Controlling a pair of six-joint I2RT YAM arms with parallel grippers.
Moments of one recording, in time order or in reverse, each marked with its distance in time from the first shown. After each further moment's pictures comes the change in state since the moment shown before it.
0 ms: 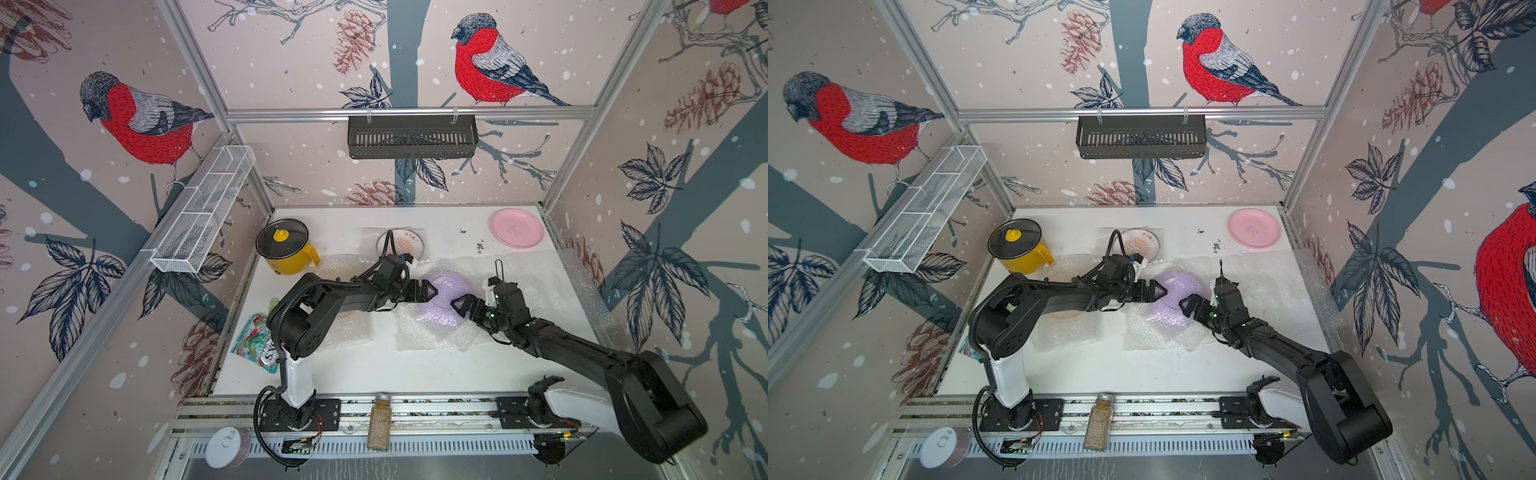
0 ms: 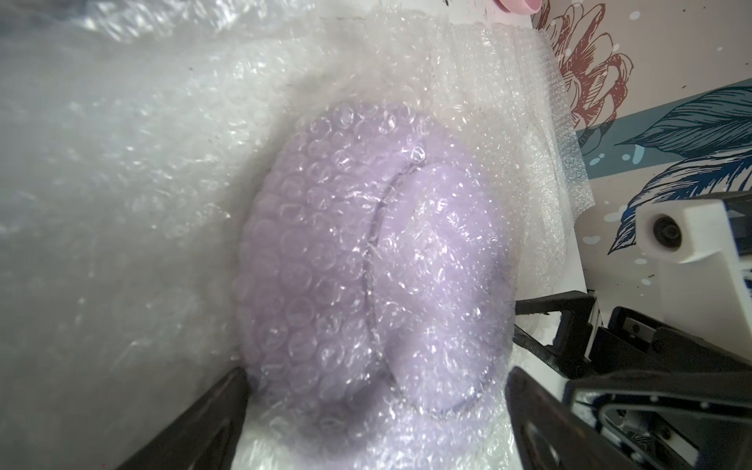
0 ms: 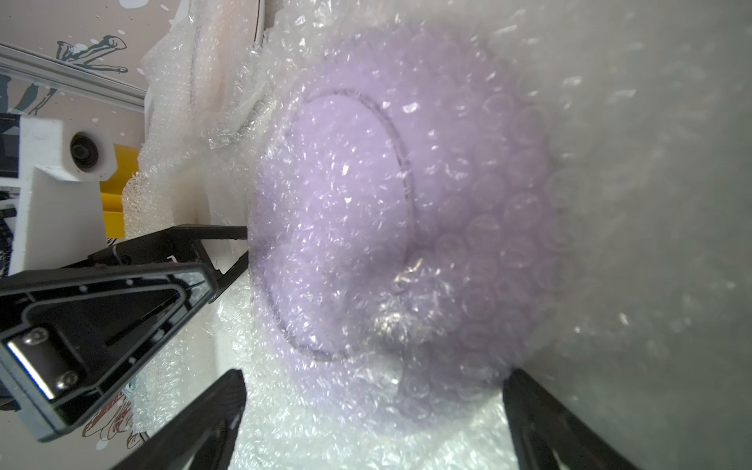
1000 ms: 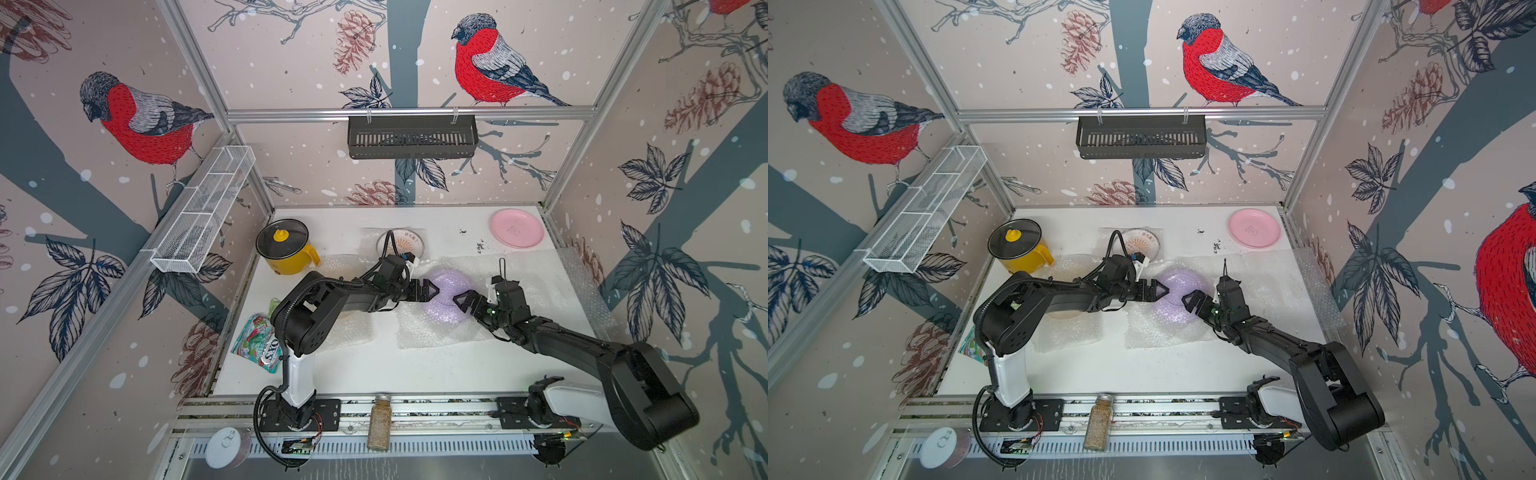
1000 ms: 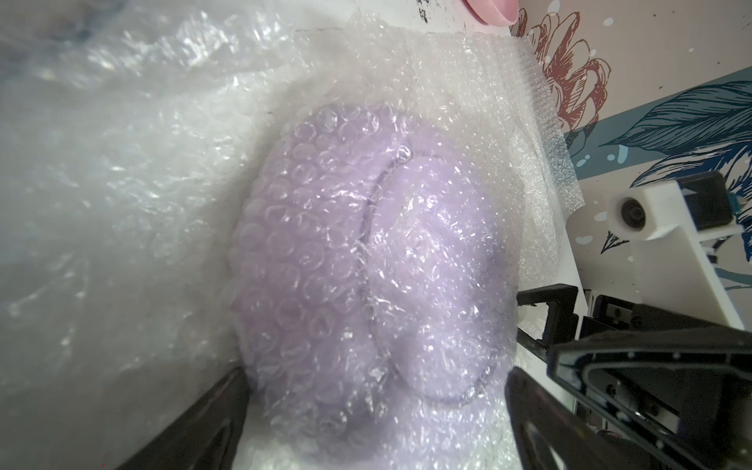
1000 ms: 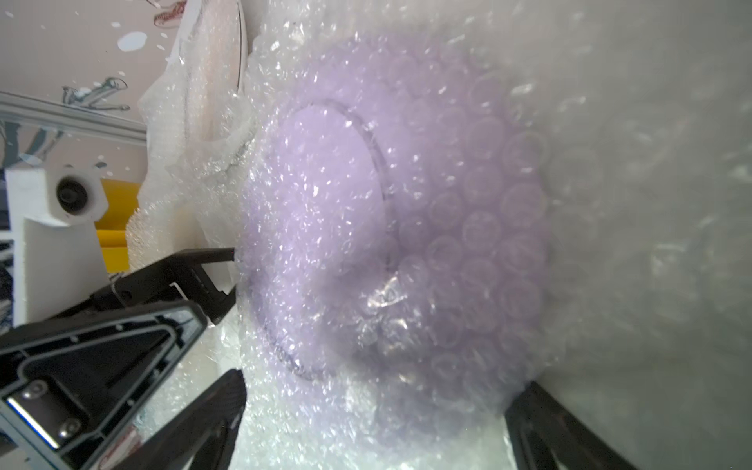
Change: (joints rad) left arm 0.006 0.035 -0.003 0.075 0.010 0.016; right arm -0.050 0.085 0.003 0.085 -0.007 0.056
